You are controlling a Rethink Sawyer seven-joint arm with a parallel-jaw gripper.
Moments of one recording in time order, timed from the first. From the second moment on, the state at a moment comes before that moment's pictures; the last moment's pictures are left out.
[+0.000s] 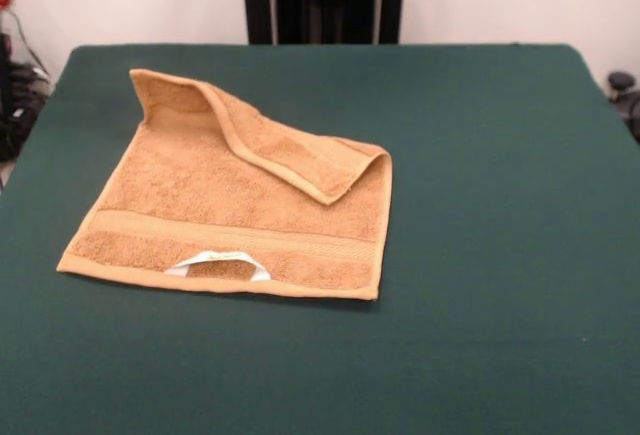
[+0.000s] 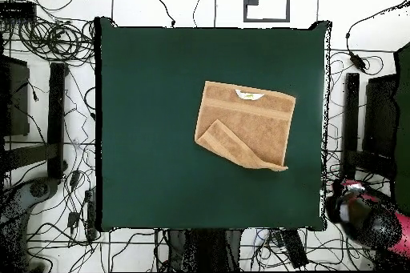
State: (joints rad) arm -1.04 -0.69 0.17 1.72 -0.68 0.41 2.71
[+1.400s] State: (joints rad) arm -1.09 -0.36 0.31 1.37 -0.69 0.55 2.30
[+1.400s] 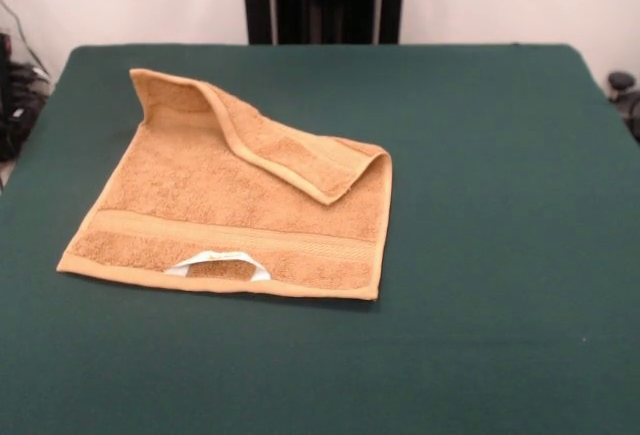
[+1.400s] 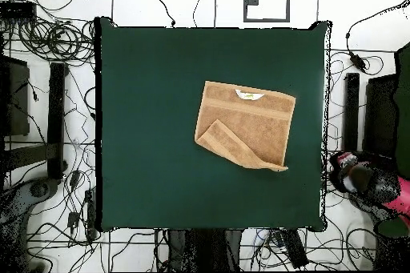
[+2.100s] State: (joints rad) arm -0.97 -0.15 0.26 1.14 -0.67 0.44 2.30
